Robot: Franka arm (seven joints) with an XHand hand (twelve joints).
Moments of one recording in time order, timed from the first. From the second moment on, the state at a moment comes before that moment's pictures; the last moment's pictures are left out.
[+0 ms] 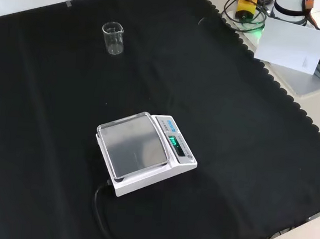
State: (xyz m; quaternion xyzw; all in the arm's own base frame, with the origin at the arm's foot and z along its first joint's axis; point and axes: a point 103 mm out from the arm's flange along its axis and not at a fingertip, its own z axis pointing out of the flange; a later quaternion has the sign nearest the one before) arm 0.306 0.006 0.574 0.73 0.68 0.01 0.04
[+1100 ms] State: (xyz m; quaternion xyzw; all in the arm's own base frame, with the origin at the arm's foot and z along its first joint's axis) arm 0.403 -0.117 0.349 0.80 0.59 -0.06 -0.05
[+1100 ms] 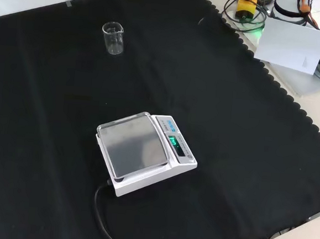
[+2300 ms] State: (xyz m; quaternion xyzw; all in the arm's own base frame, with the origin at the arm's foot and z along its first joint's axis) arm 0.421 -0.198 0.184 0.84 0.52 -0.09 -0.11
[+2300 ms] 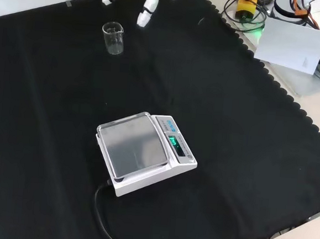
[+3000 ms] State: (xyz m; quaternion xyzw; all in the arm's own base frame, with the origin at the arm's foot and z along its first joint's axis) arm 0.486 -0.246 0.121 0.84 0.51 -0.11 -0.13
